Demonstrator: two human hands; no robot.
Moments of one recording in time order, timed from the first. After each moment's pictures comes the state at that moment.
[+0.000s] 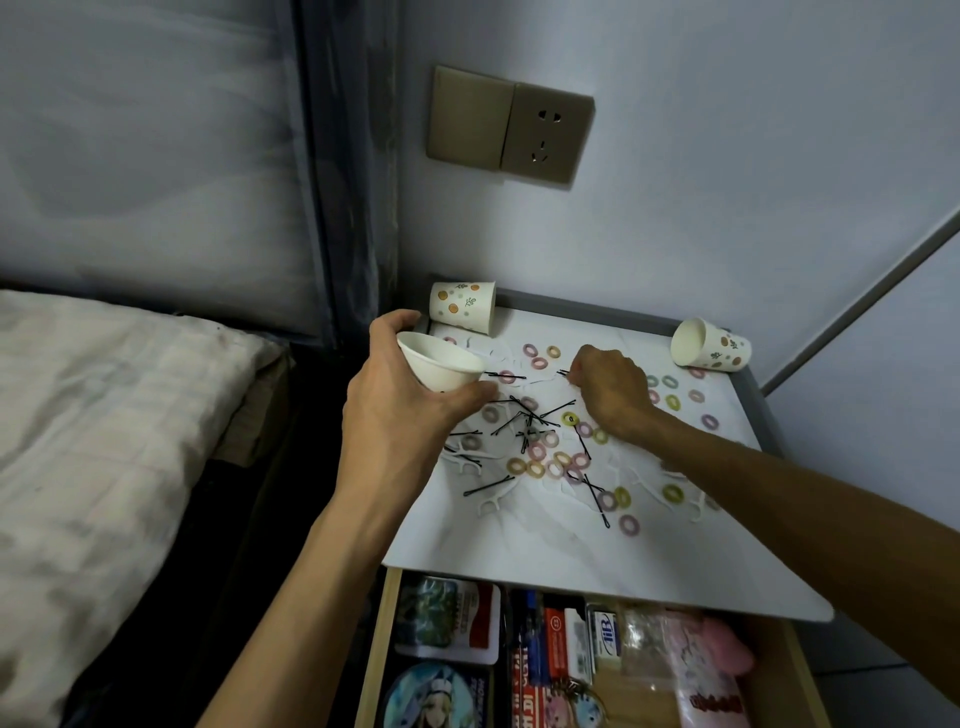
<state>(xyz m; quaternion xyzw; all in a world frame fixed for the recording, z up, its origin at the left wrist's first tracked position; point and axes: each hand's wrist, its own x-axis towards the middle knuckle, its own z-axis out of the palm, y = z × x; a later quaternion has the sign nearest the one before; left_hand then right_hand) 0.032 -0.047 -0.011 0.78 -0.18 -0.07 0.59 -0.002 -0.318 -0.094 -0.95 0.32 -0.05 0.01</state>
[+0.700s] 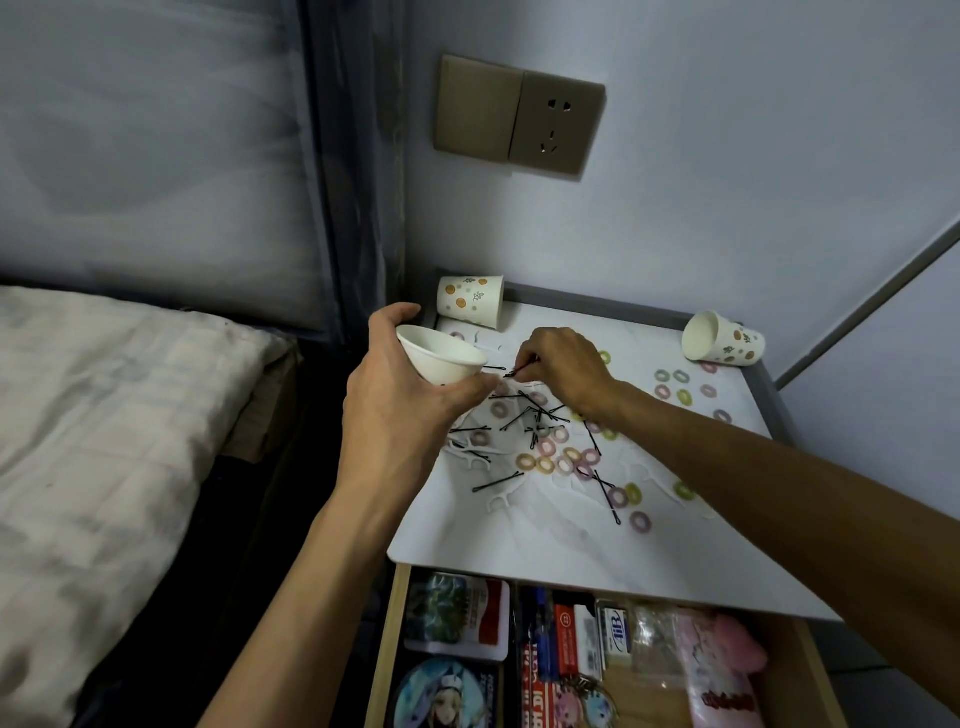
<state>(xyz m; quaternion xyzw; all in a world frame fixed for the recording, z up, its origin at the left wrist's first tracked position) 0.038 -0.045 -0.015 0.79 -0.18 -0.06 0.59 0.037 -0.291 -0.088 -0.98 0.17 -0.03 0.11</state>
